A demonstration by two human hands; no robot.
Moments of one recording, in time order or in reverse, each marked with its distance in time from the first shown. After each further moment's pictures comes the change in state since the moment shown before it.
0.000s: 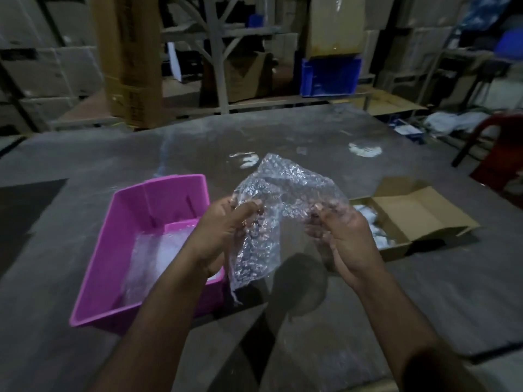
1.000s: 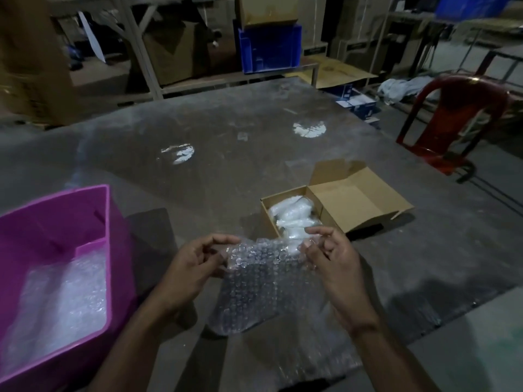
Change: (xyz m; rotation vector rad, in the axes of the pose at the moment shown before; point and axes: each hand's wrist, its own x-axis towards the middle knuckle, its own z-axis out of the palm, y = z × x) left_hand 0.055 -0.096 0.059 0.383 -0.149 0.041; right_hand -0.008 -0.003 -0.133 -0.347 0.221 0.006
